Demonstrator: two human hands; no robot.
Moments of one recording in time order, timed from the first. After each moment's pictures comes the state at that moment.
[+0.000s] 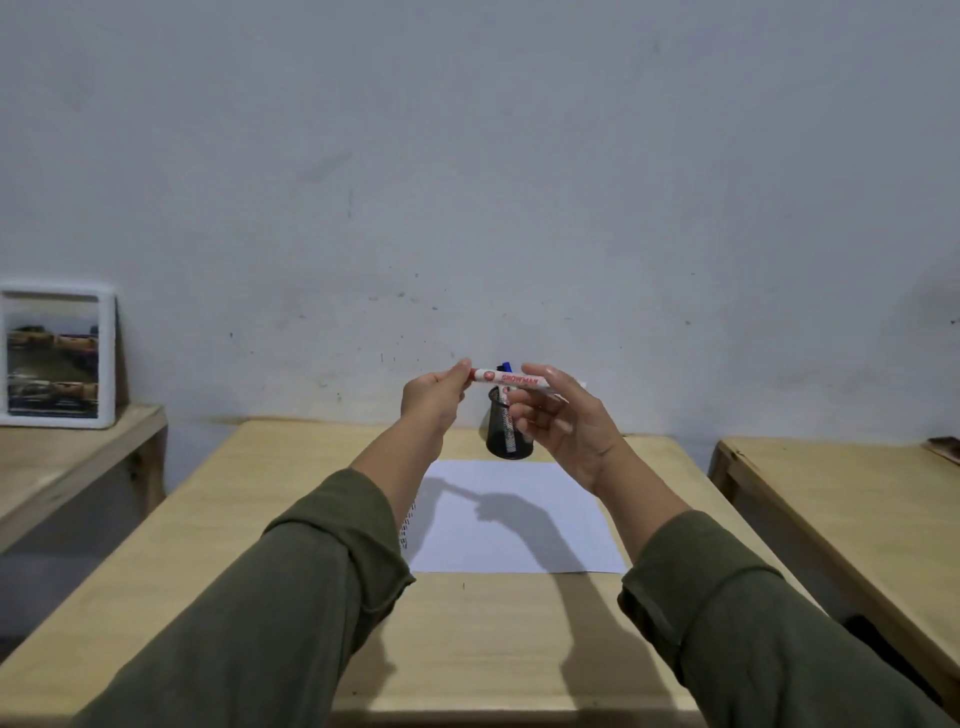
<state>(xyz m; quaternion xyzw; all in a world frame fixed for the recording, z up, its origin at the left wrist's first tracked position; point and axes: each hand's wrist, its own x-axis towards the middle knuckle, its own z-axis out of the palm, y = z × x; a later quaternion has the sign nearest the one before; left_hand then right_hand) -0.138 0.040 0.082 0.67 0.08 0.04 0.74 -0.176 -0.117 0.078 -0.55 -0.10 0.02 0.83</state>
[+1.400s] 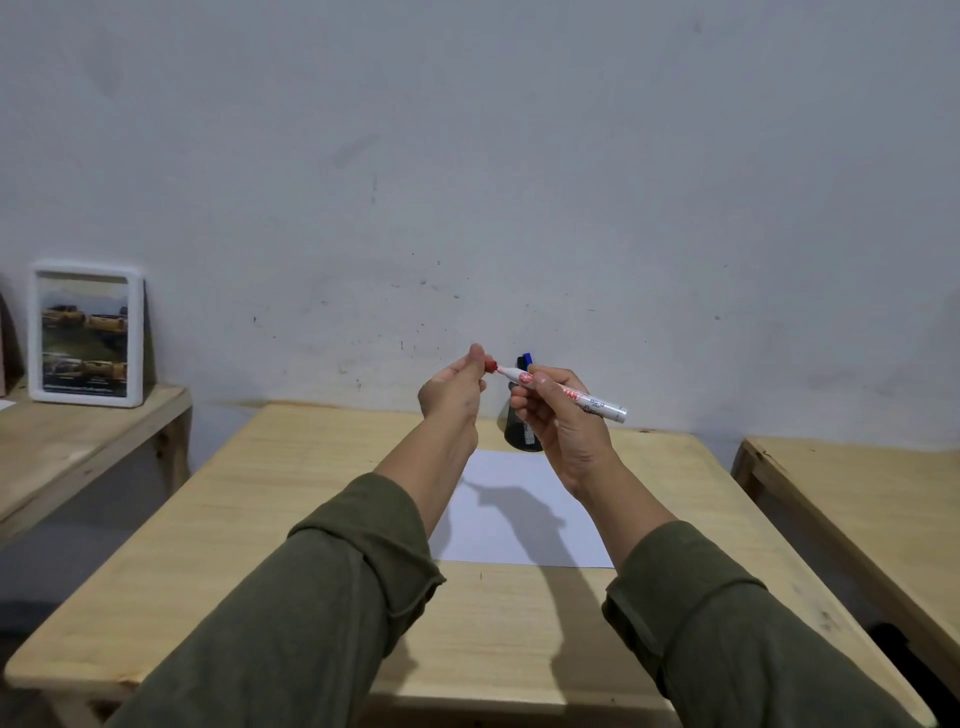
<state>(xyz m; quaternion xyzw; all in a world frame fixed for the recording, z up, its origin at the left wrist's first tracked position) -0.149 0.030 0.082 0.55 0.13 0.09 0.82 -0.166 -0.085 0.057 -0.50 -0.12 -0.05 0.85</state>
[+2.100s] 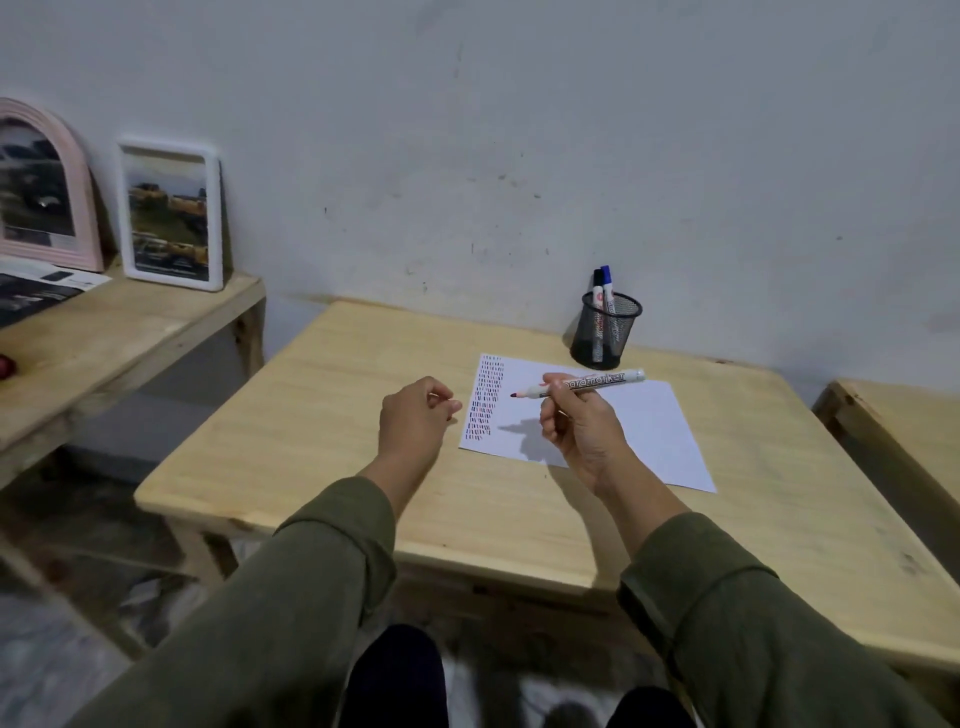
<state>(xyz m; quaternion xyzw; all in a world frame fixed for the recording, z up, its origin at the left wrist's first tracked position) -0.187 0.144 -0.065 0.81 0.13 0.15 0.55 -0.188 -0.041 -0.034 -0.57 -0.01 0.06 0.82</state>
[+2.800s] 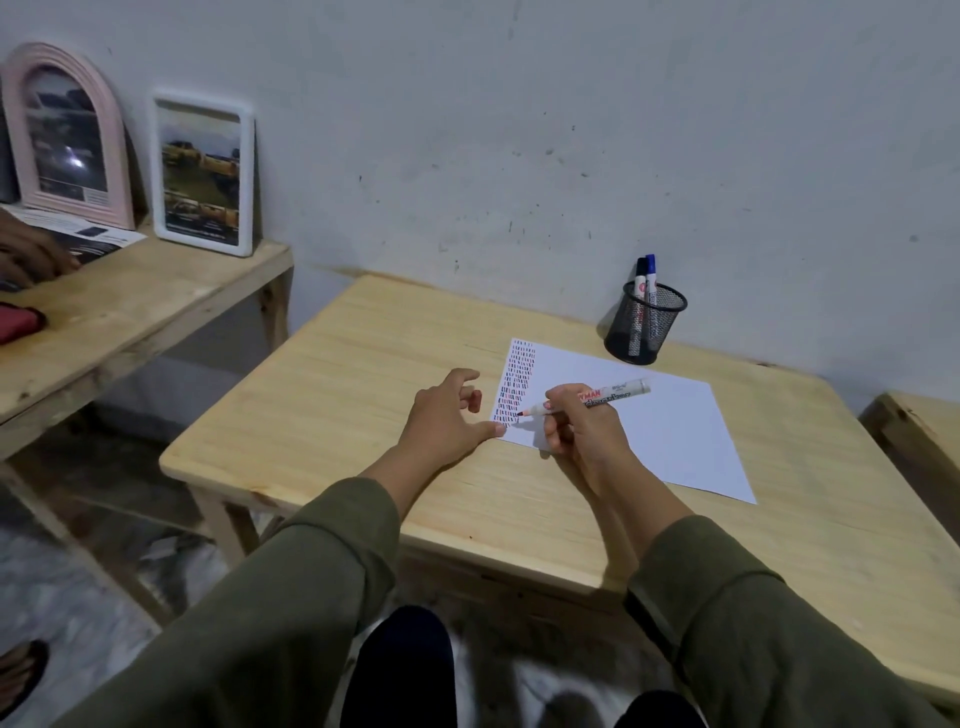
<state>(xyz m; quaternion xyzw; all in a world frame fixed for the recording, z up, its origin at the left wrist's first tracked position) -0.194 0.155 -0.078 0.87 0.05 0.07 0.48 -0.187 -0.015 -0.052 -0.62 0.01 0.09 0.78</state>
